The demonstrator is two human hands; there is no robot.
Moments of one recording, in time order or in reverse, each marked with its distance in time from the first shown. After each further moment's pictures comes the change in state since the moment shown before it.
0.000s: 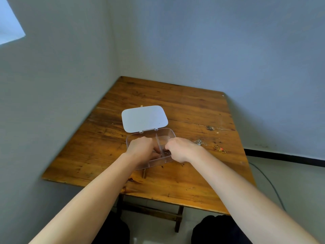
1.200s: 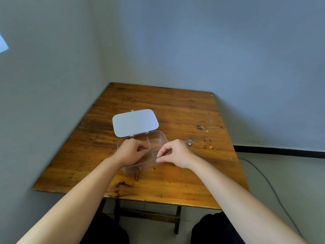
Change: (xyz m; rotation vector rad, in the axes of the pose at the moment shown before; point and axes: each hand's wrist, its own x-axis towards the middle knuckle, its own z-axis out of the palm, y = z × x) left_hand -0.002 -0.018 0.002 -0.337 0.115 0.016; right_hand -0.017 0.025 0.045 0.901 0.376 -0.013
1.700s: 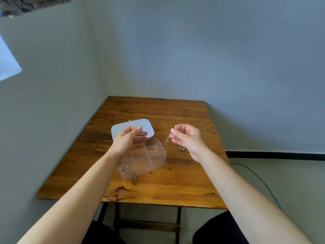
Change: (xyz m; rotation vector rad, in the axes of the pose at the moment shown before) left_hand -0.010 0.050 -0.044 -1.083 0.201 -0.226; right_hand -0.023 -0.020 -0.060 0.816 0.404 0.089
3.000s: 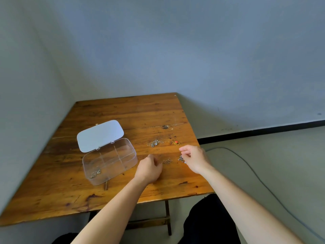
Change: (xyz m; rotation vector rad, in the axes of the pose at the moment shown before) left_hand -0.025 -0.106 0.147 1.040 -0.168 0.048; right_hand -0.051 0.081 -0.132 -0.907 0.182 0.051
